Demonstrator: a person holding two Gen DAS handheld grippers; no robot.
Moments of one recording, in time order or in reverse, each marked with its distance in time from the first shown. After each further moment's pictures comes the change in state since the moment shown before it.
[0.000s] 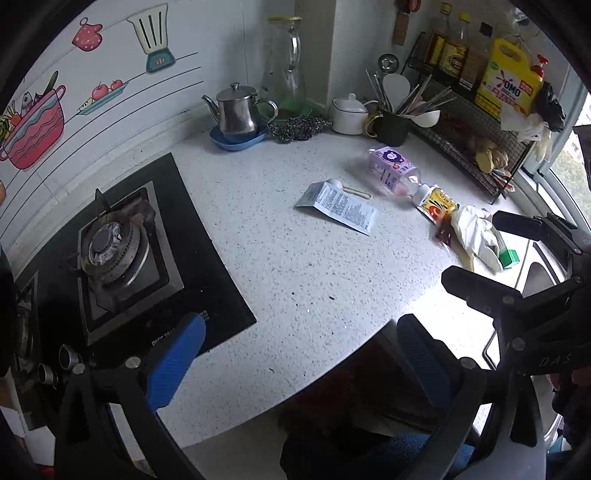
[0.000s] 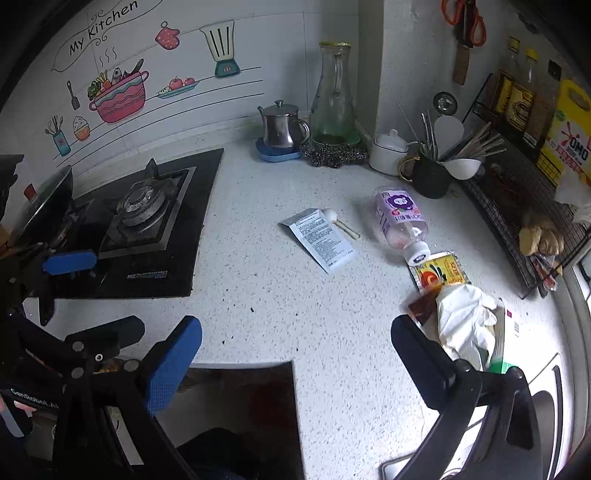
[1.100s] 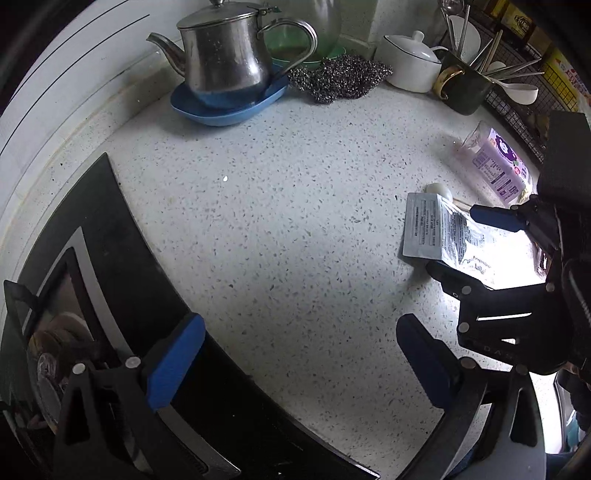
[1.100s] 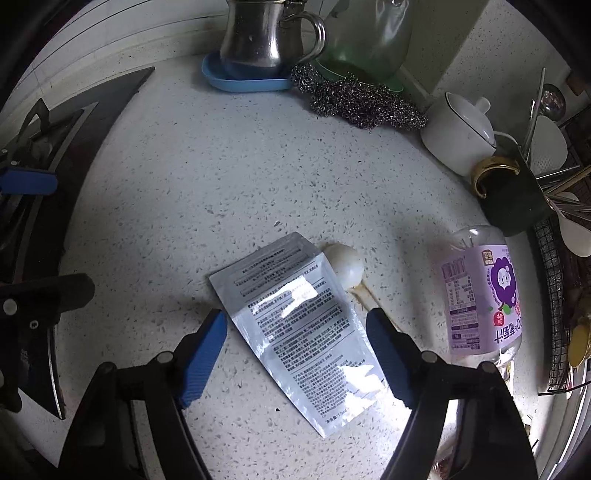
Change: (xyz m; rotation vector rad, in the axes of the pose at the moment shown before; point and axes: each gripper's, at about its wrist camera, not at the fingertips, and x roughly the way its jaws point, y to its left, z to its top) left arm 0.205 0.085 0.126 0.149 0.226 -0.084; right arm 0.220 0.003 0.087 -0.106 0.283 -0.178
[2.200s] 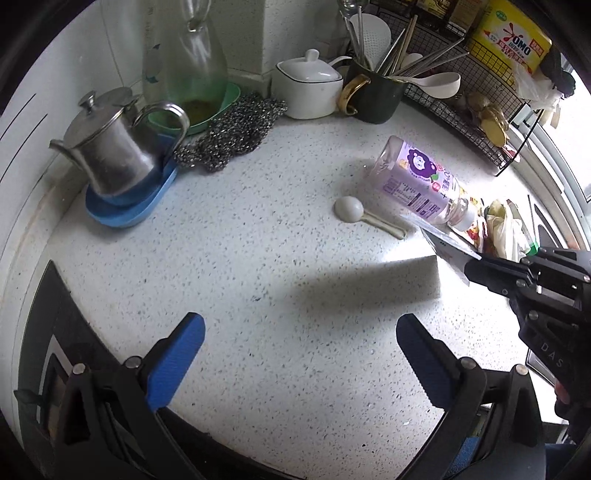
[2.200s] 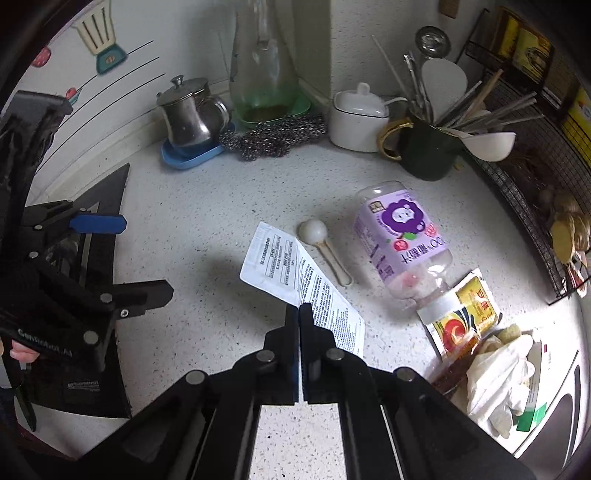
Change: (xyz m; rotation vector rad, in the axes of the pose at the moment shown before) left arm -0.026 -0.066 0.056 0.231 -0.028 -0.150; right arm -0.107 -0.075 -0.057 0.389 -0.097 0.084
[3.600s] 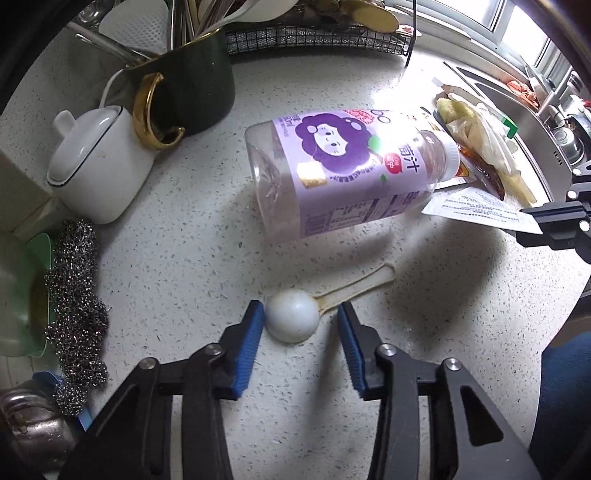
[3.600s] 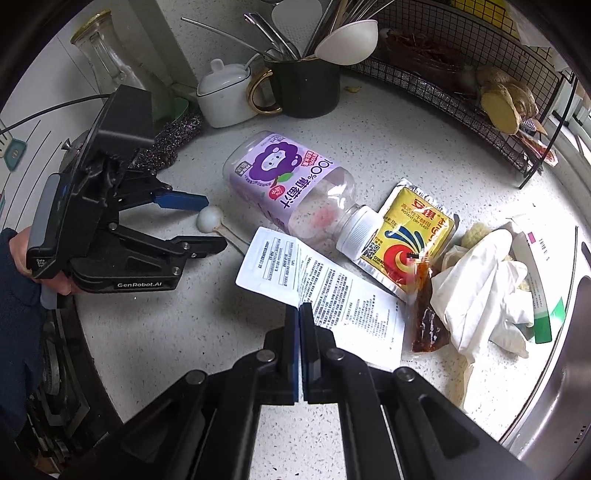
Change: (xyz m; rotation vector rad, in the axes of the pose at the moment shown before) left arm 0.102 -0.074 0.065 0.707 0.076 -0.132; right arm 0.018 -0.065 -0.010 0.378 0.072 -0.069
